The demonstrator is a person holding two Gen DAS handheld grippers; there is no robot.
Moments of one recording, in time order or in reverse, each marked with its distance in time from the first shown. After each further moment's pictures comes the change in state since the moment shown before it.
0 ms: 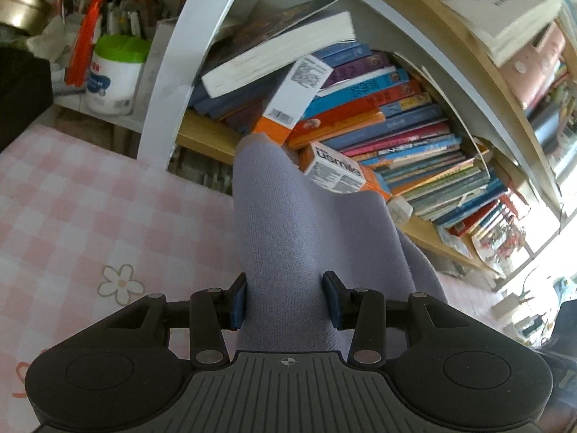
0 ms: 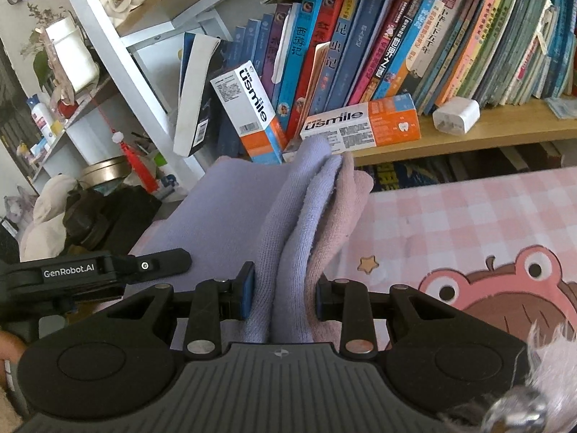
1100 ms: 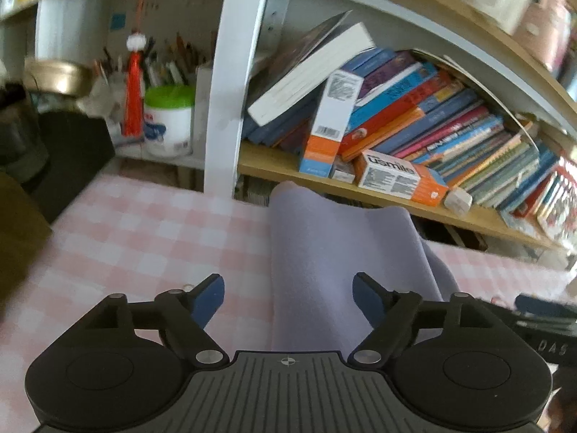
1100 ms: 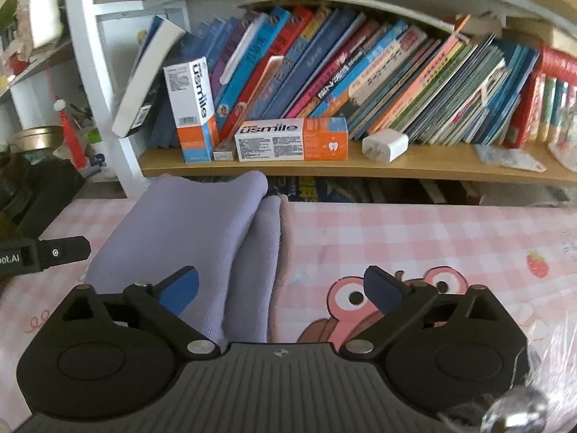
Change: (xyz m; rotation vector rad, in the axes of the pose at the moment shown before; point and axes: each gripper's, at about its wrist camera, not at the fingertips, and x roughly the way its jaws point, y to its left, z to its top) left arm -0.036 -0.028 -0.018 0.190 -0.081 0.295; right arm -0.020 0.015 -0.013 -0.160 -0.025 -0.321
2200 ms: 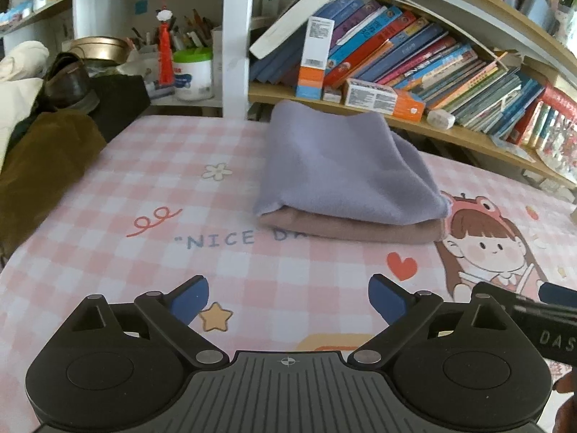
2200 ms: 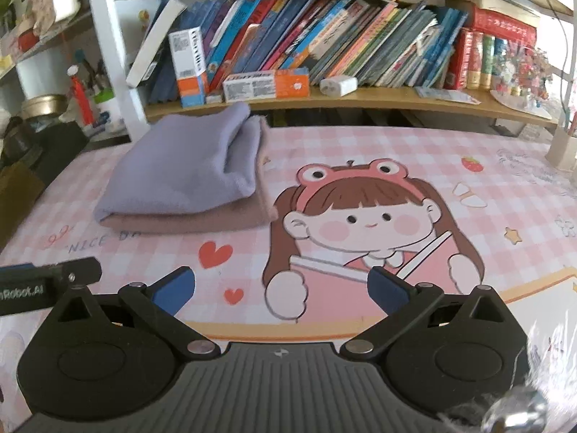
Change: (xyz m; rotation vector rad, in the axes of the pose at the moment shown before) left arm -0.076 -0.043 -0.098 0.031 0.102 0.121; right arm -0.091 0.007 -0.097 0.033 0.066 -0.067
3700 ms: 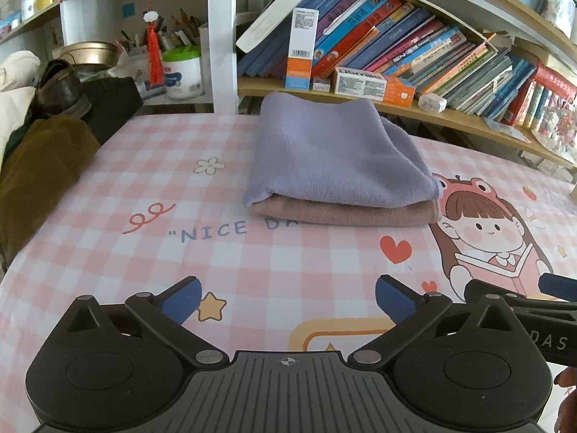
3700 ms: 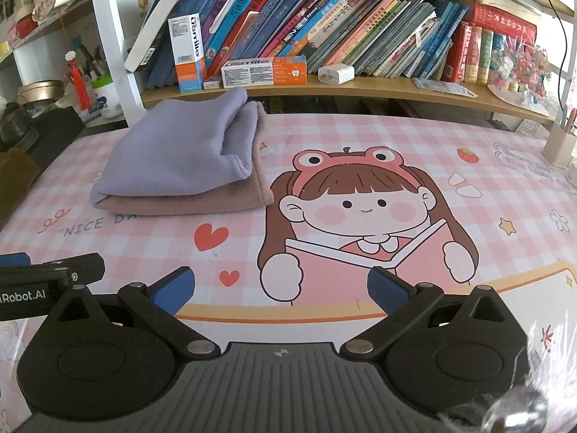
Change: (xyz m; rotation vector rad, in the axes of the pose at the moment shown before) left arm -0.002 -0.012 -0.003 0.052 0.024 -0.005; right arm -0.001 0.001 -0.005 -0.007 0.032 -0.021
